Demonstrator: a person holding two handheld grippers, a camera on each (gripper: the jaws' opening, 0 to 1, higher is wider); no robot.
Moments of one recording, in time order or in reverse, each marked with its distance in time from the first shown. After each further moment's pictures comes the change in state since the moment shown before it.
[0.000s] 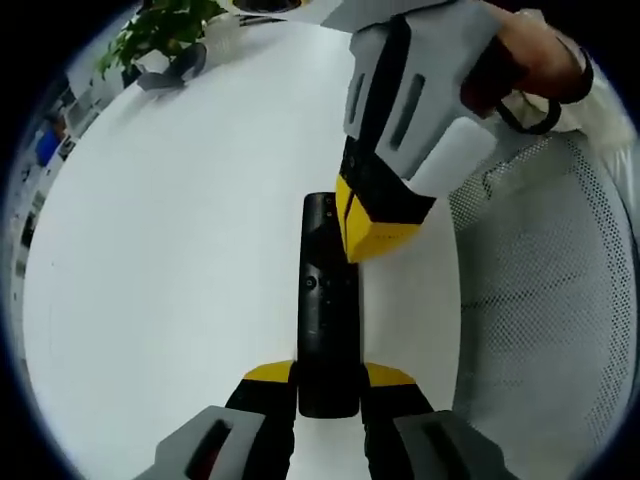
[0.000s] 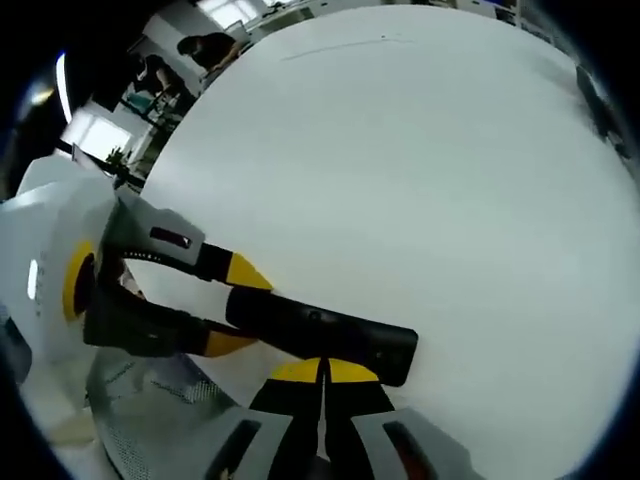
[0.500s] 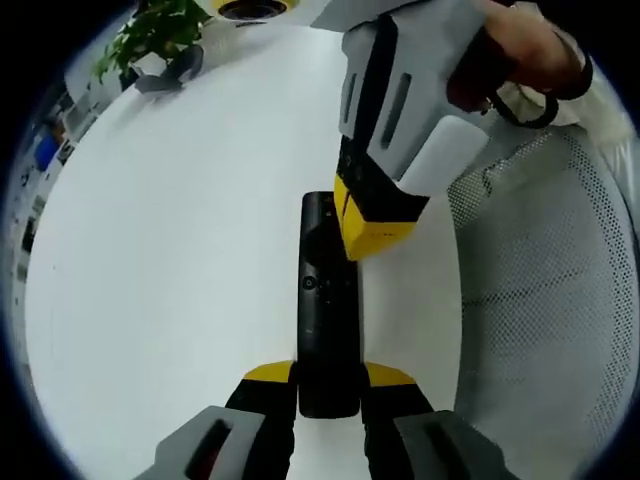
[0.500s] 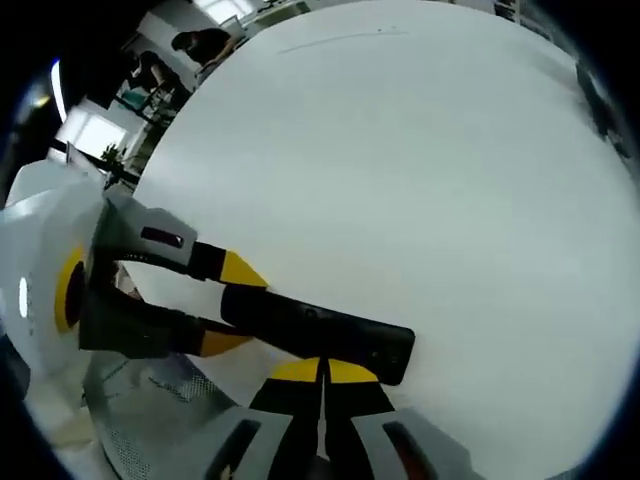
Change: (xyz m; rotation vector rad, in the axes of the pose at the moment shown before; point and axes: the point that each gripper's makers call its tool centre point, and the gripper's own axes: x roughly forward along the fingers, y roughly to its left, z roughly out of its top) left arm 0.000 -0.002 -0.001 0.028 0.012 0.017; right arm 0.002 0.002 -0.004 -0.006 0.033 -0.032
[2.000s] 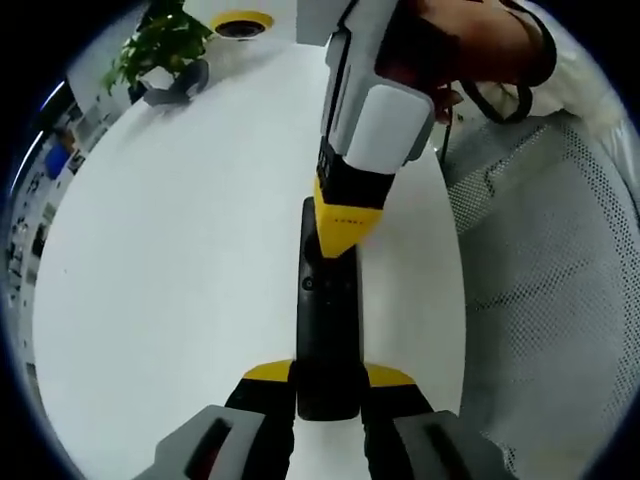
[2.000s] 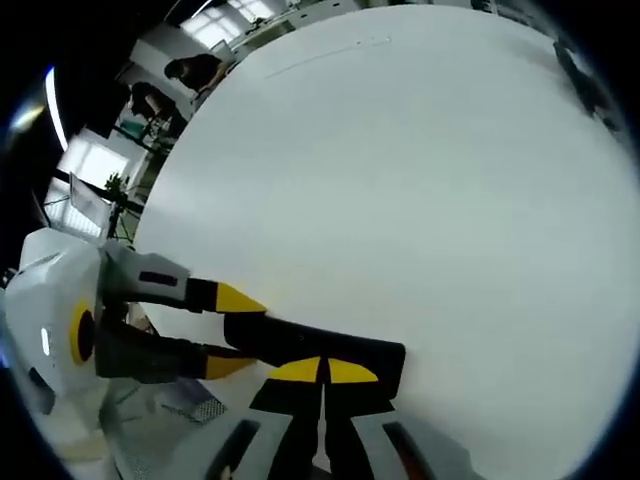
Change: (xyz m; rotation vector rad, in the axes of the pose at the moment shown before) left arm 0.000 0.001 -0.001 -0.001 -0.067 0.053; right arm -0.001 -0.004 0.016 0.062 -0.090 0.043
